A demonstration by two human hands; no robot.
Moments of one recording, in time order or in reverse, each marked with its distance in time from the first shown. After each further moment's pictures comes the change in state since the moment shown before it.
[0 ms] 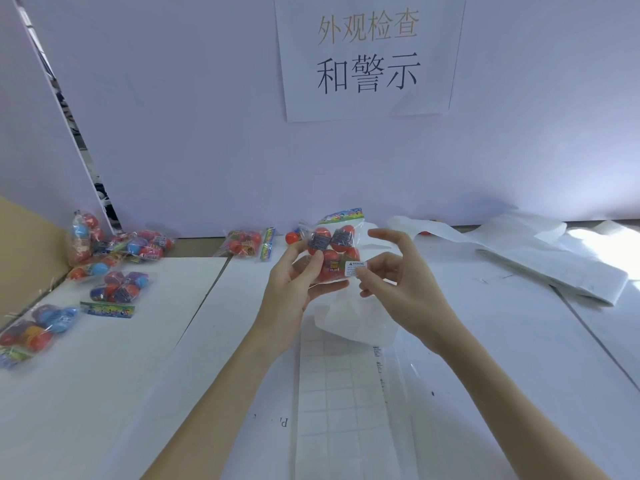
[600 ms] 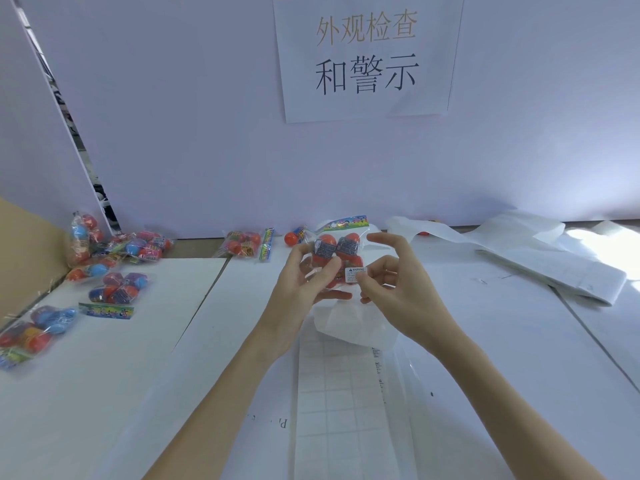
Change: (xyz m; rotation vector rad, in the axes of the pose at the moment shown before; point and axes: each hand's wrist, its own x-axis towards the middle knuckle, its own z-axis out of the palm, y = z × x) left_hand -0.005 0.004 0.005 0.087 -0.088 -0.030; right_hand 0.002 0.012 0.000 -0.140 0.007 -0.032
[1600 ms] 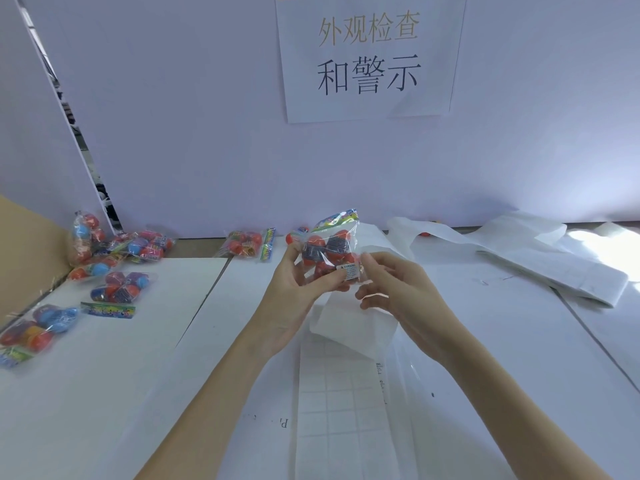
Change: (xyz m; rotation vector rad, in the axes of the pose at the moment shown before) left_hand 0.002 0.004 -0.006 -0.145 -0.053 0.026; right_hand -0.003 -0.014 -0.002 0.360 -0.111 0.244
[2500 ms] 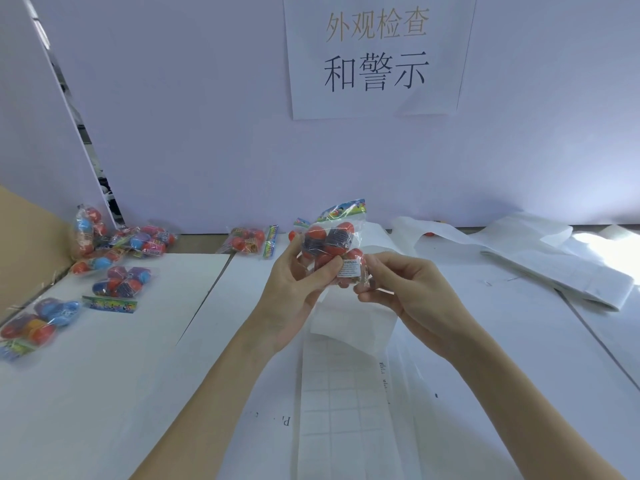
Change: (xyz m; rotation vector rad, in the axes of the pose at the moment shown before) left_hand -0.003 0.005 -0.001 -0.115 -0.024 0.050; right_hand 0.001 -0.002 -0.007 0.133 -0.143 -0.092
